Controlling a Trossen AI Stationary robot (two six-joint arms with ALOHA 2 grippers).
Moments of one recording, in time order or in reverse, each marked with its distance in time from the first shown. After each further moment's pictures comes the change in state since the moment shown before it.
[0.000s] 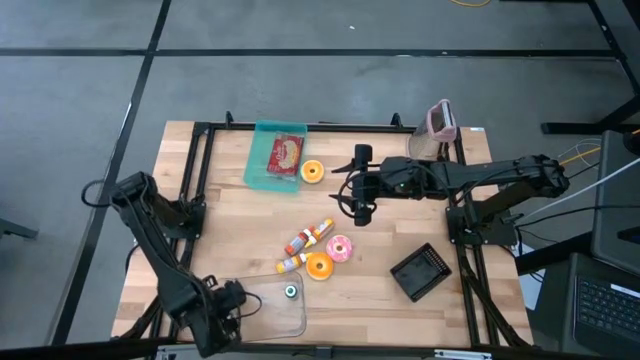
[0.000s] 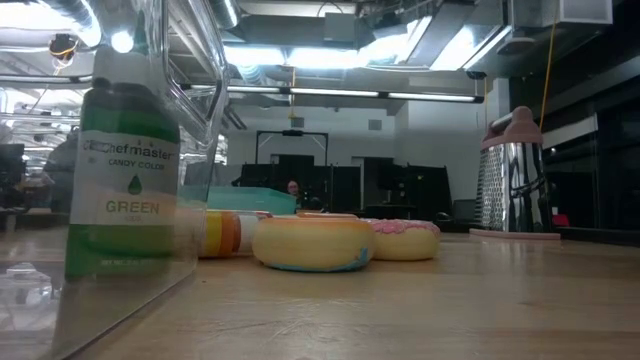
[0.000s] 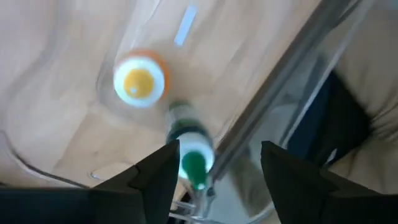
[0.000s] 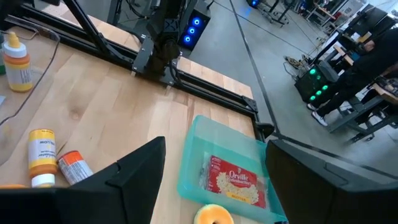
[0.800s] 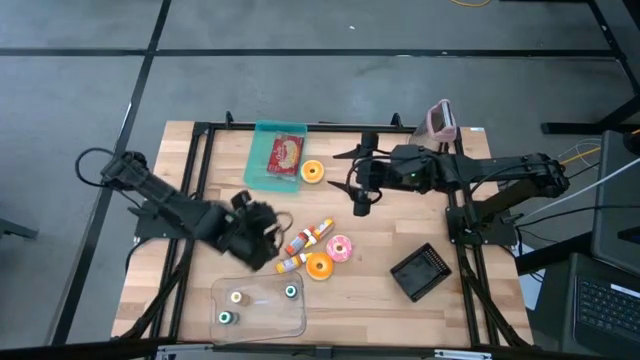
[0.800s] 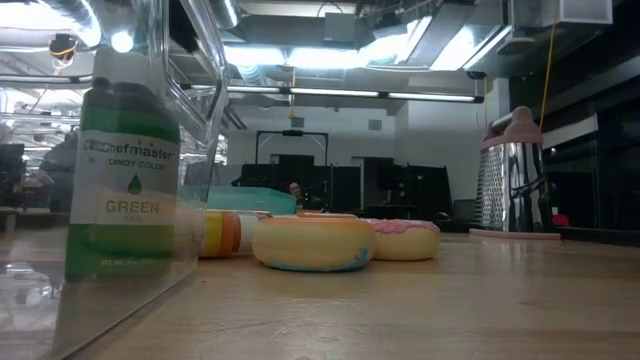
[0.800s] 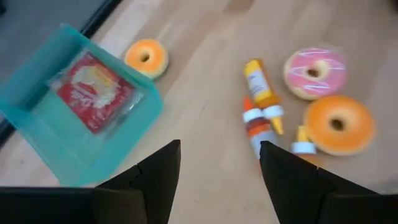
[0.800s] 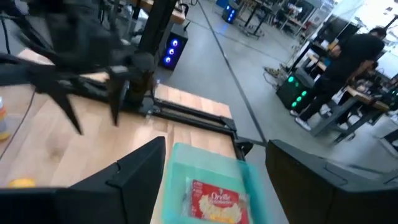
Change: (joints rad) left arm 0.488 -0.226 -0.084 -0.096 -0.592 0.695; right arm 0.000 0.000 0.134 -0.036 0.053 0.049
